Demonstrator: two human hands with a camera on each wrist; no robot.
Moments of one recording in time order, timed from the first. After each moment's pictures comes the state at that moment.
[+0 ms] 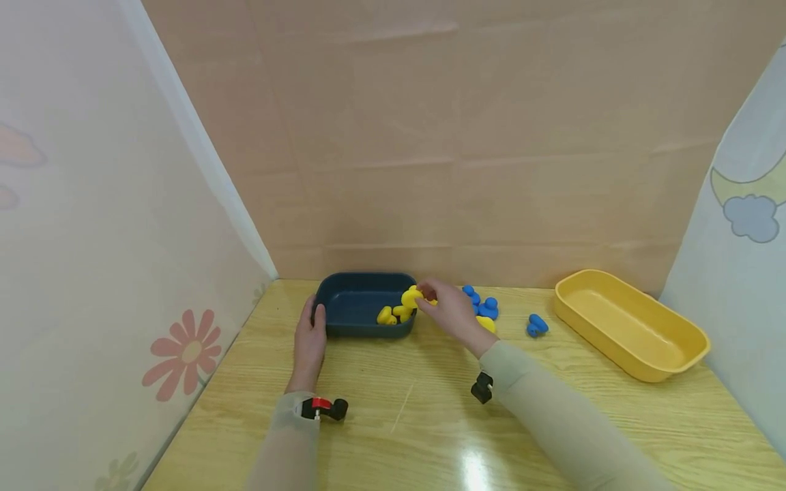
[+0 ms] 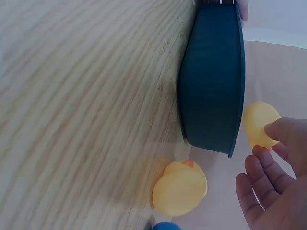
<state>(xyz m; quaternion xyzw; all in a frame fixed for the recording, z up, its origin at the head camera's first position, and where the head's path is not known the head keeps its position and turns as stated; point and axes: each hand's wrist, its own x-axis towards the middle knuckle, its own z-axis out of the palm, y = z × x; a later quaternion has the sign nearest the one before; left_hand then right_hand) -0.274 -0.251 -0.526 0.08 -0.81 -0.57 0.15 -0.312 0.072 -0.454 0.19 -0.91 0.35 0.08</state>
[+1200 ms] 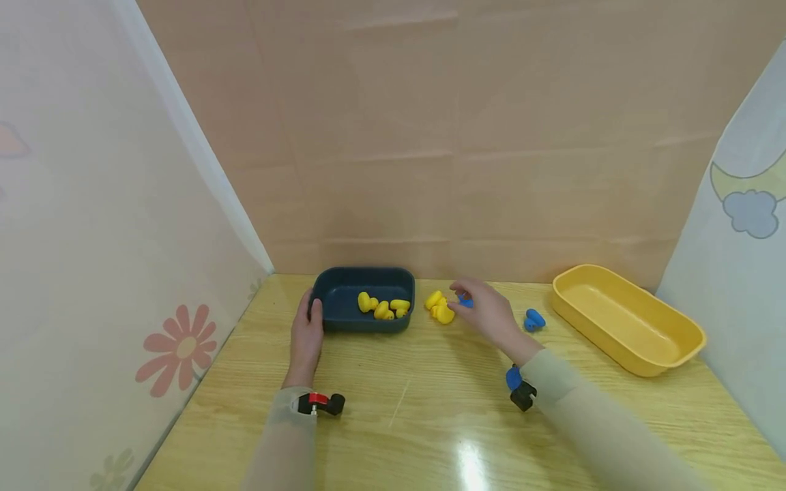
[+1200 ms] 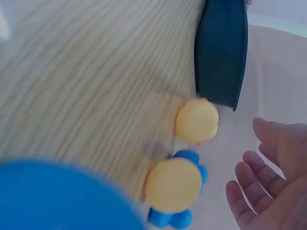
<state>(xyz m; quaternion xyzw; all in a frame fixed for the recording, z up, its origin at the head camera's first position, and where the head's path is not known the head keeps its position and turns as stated) -0.278 -0.252 -0.526 0.09 -0.81 -0.55 0.15 -0.294 0.142 -0.452 0.18 -0.93 0.30 0.09</state>
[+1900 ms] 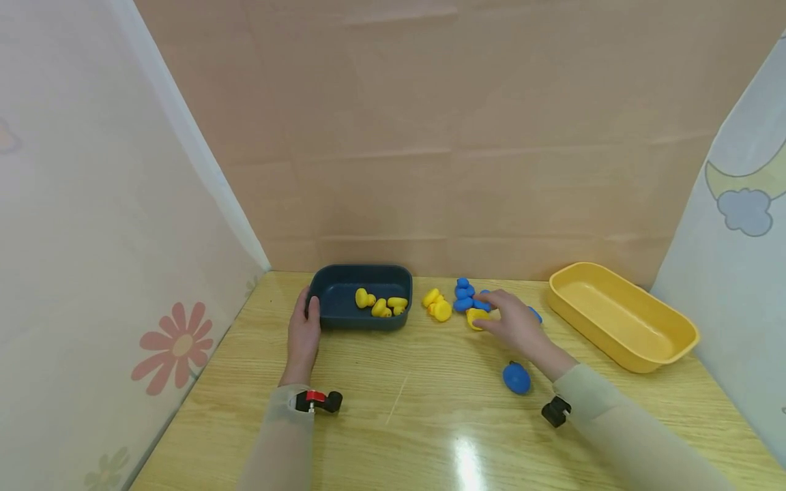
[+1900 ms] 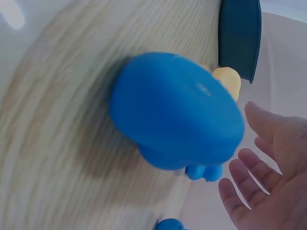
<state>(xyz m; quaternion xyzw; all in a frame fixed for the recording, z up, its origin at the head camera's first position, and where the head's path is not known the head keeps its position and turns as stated) -0.277 -0.251 -0.521 0.09 -0.81 -0.56 0.14 -0.273 0.196 -0.463 0.17 -0.94 0.29 0.05</state>
